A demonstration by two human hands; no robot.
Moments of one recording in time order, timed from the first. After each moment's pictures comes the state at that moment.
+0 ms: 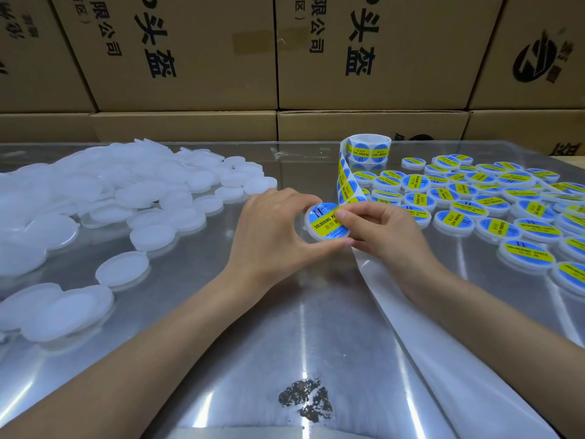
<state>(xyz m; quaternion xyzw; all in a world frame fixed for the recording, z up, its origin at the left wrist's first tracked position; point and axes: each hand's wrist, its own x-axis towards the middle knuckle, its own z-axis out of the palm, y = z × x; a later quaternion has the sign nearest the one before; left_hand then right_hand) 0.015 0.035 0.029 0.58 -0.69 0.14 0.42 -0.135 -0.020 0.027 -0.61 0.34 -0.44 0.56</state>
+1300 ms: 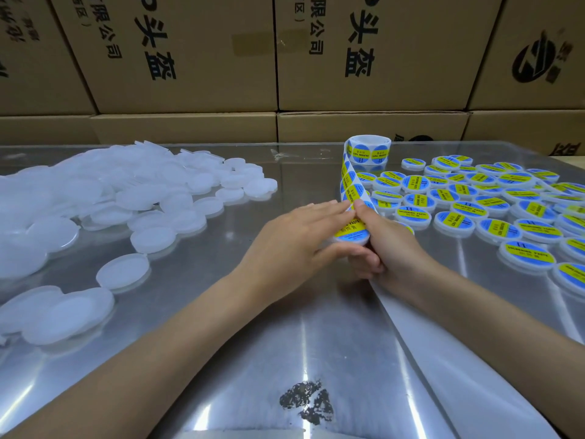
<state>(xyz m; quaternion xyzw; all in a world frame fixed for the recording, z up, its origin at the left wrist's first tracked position) 0.005 0.040 0.030 0.52 -0.78 0.06 0.34 -0.129 -0.023 0.026 -0.55 0.37 -0.37 0.65</state>
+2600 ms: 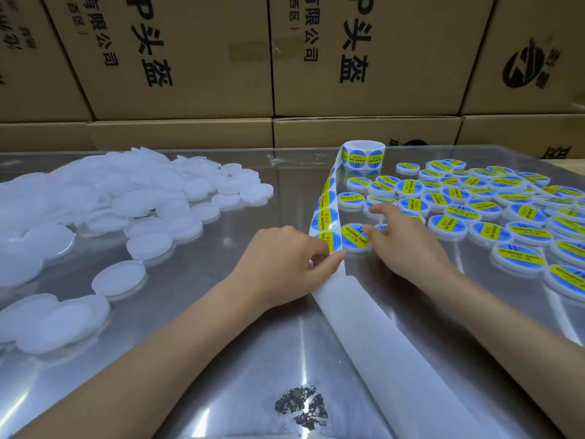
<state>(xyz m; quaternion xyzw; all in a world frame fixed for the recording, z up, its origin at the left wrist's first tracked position) 0.010 0.037 0.023 0.60 -0.75 0.14 0.22 -0.159 -0.054 0.018 -0.77 0.55 -0.27 0.15</state>
